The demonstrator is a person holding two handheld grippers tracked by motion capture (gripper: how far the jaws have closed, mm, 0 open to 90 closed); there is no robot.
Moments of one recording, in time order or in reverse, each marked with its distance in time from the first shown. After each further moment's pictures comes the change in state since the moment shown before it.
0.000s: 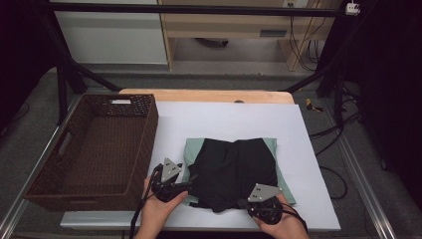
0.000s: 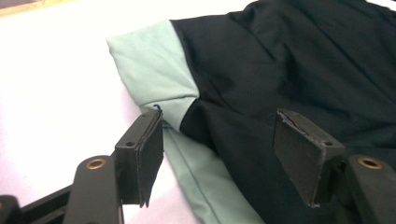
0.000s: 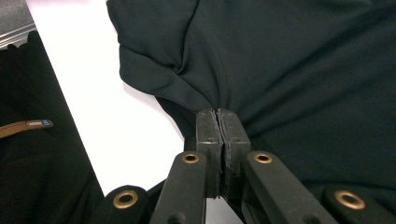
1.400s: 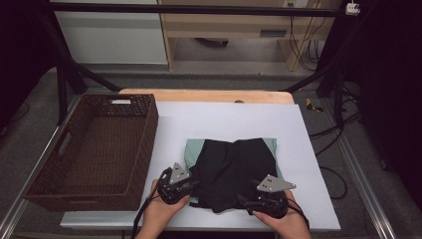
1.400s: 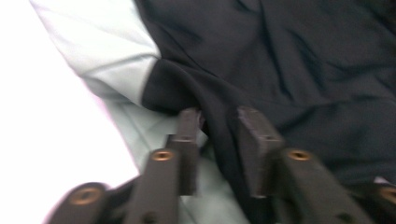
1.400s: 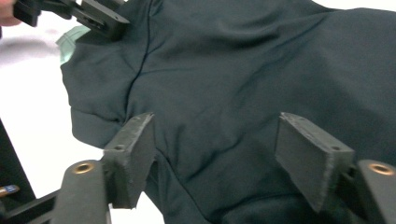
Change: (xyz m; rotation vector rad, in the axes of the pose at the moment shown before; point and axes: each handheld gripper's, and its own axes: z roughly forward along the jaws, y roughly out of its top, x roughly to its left) left arm -0.008 -0.009 0.015 0.107 -0.102 0.066; right arm -0.016 0.002 -0.008 -0.145 -0.130 0.149
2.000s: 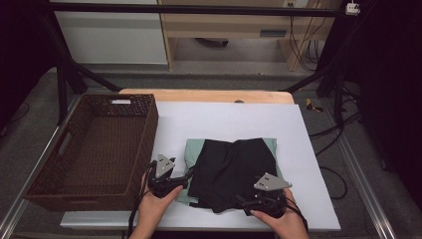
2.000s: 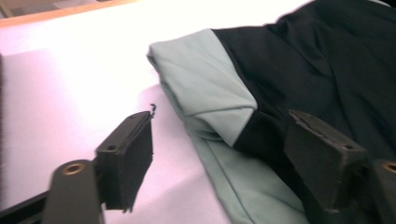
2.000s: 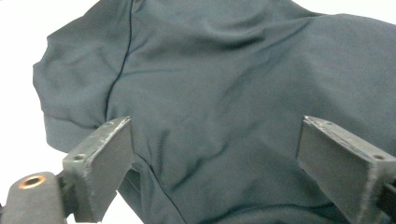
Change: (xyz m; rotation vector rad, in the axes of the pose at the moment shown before) left arm 0.028 0.003 -0.012 -0.170 0.170 -0.109; right arm 0.002 0.006 0.005 0.017 -0.065 -0.020
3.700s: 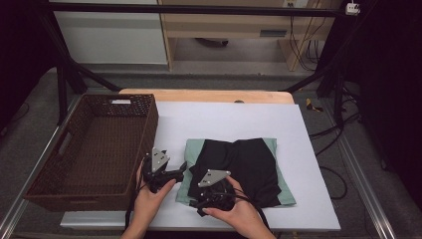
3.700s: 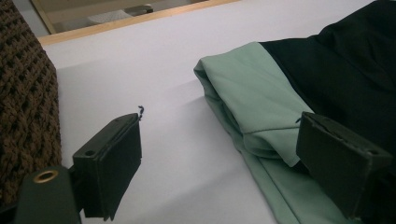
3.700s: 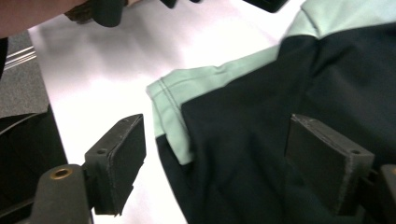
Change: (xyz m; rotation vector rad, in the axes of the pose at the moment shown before) left arm 0.020 0.002 0.006 -0.024 0.084 0.022; right arm 0.086 0.071 0.071 0.136 0.243 -0.142
